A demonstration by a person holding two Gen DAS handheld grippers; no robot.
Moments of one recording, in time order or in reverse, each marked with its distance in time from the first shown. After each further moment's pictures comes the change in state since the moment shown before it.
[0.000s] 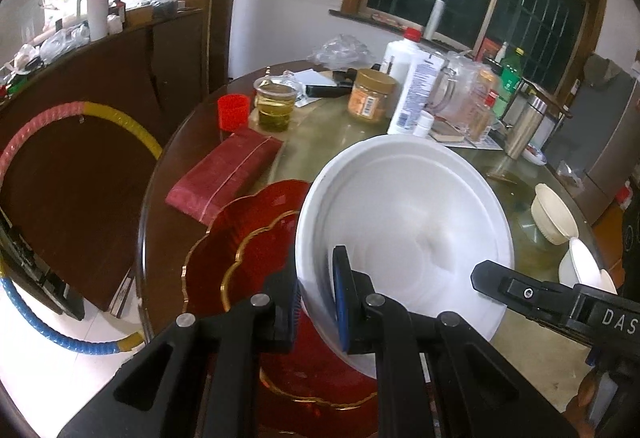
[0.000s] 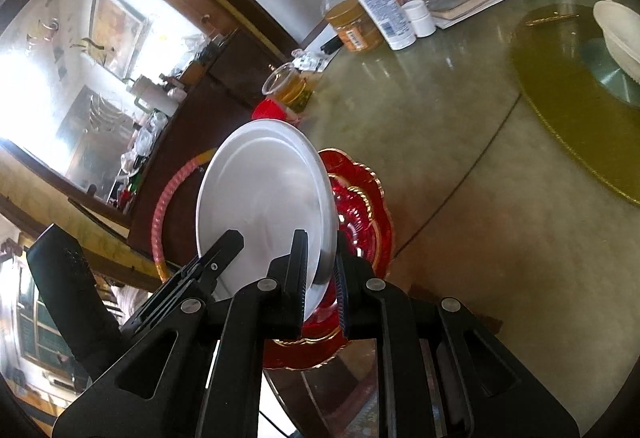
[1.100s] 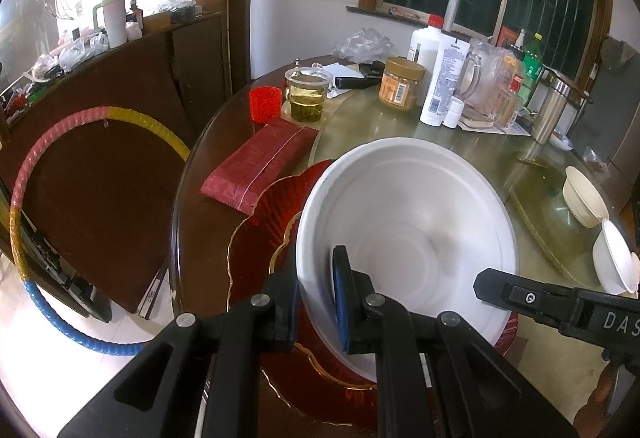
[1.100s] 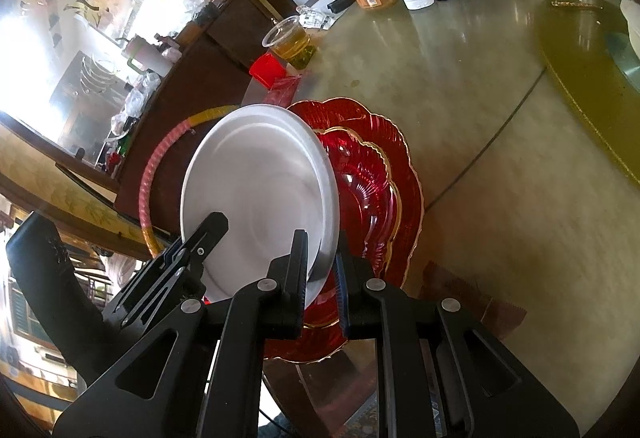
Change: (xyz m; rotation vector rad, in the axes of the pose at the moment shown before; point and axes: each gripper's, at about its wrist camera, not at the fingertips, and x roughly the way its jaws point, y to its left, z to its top) left arm 0.007 0.014 -0.013 0.040 0.003 0.102; right arm 0.033 0.005 -0.009 -0.054 0.116 -0.037
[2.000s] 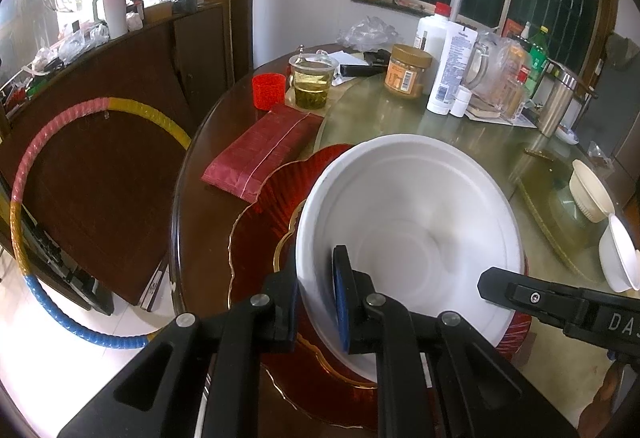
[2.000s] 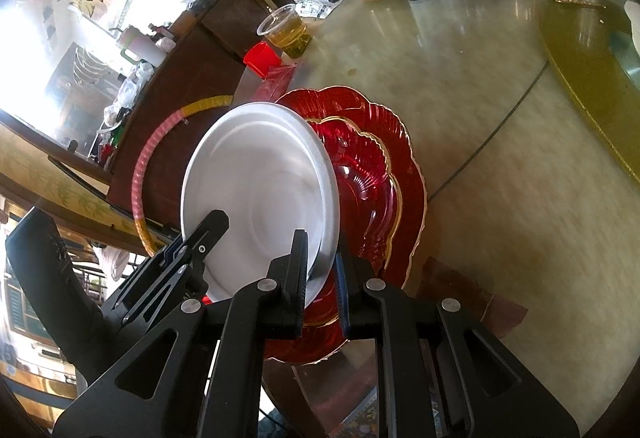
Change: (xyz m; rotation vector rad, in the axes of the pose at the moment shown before) left arm 0.007 0.003 -0.003 -0.004 0.039 0.012; right arm 0.007 0.002 0.001 -0.001 0.037 -0.025
